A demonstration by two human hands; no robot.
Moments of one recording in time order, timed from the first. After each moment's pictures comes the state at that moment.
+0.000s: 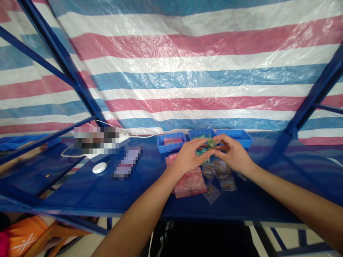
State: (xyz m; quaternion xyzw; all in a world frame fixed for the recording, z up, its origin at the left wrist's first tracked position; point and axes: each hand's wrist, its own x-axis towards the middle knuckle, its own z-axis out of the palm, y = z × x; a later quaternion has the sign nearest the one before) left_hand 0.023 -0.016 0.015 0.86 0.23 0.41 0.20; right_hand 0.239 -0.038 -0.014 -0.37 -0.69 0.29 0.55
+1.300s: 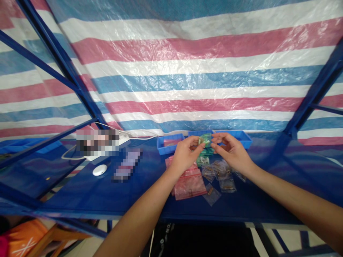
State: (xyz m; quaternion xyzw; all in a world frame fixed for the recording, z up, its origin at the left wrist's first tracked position) left_hand 0.023 -0.006 0.009 0.76 0.28 0.48 0.34; right_hand 0.234 -0.042 -0.003 -0.37 -0.64 0.31 0.60
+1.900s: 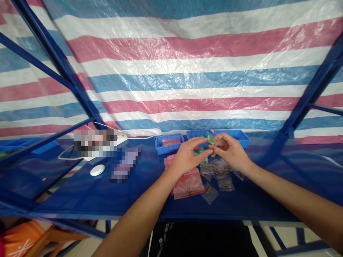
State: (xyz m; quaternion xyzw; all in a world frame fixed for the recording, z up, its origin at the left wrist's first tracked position) left_hand 0.027 -0.017 0.016 0.81 0.22 0.46 0.29; right_hand 0.240 -0.036 -0.009 -0.36 -0.63 0.38 0.57
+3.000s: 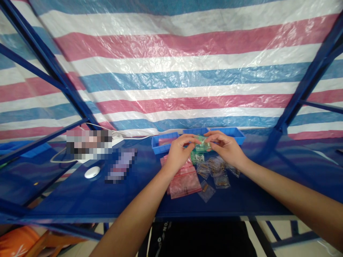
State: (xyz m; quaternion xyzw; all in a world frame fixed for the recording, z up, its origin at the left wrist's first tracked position) left_hand 0.018 -0.005 0.017 0.79 0.27 0.48 0.26; right_hand 0.246 -0.033 -0.008 -0.35 -0.66 0.32 0.58
